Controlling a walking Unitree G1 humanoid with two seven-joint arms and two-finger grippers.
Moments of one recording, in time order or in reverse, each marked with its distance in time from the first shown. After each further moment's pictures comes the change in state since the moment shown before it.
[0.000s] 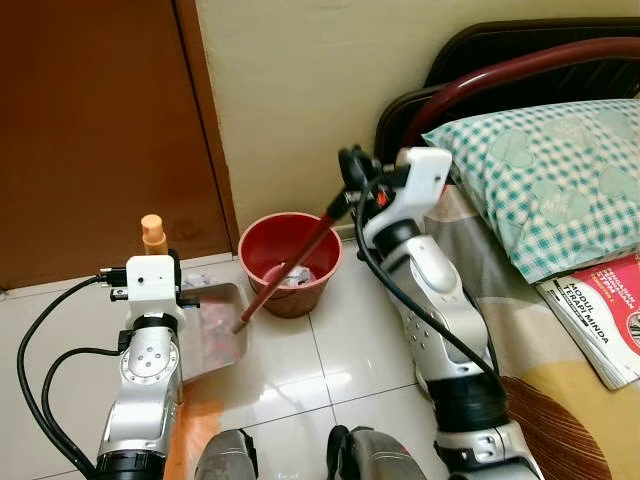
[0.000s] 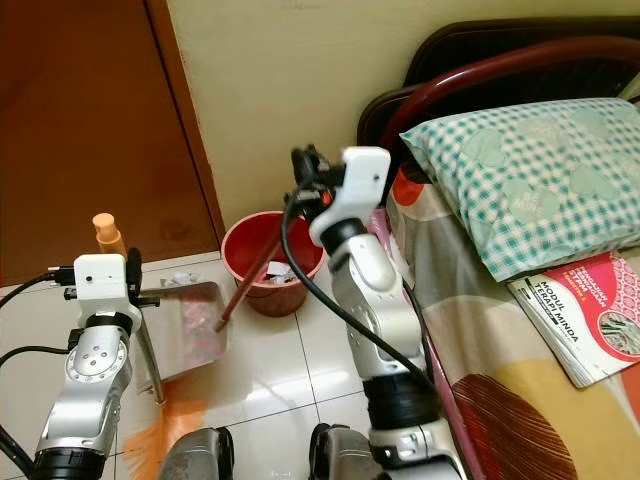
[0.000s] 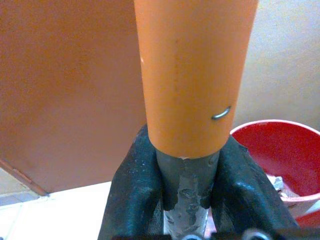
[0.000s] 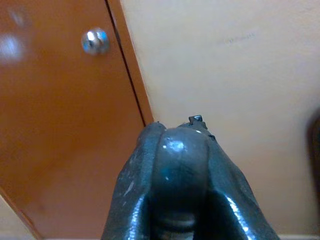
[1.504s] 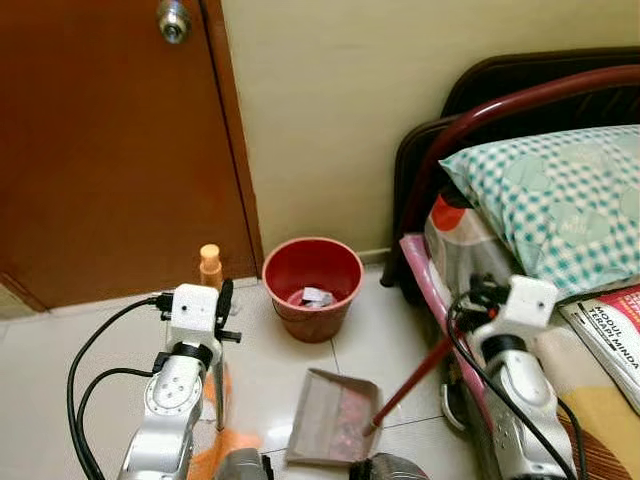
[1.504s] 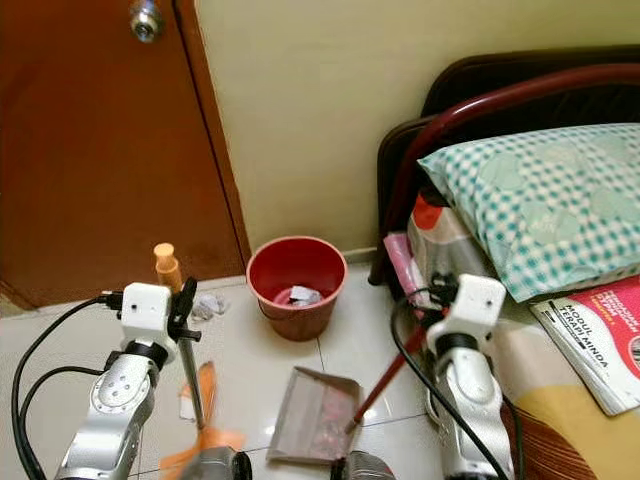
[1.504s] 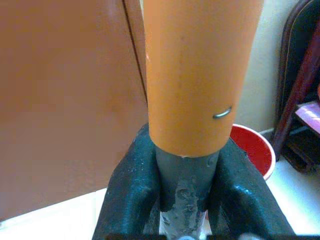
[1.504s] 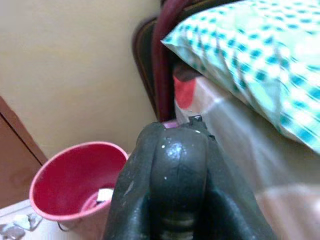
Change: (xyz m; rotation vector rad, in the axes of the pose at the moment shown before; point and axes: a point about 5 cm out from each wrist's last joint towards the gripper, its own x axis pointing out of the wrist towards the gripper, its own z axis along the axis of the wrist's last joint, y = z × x) left arm -0.029 -0.035 -0.023 -0.040 0.029 -0.299; right arm -0.142 -0.118 -0.060 -0.157 0.257 -0.631
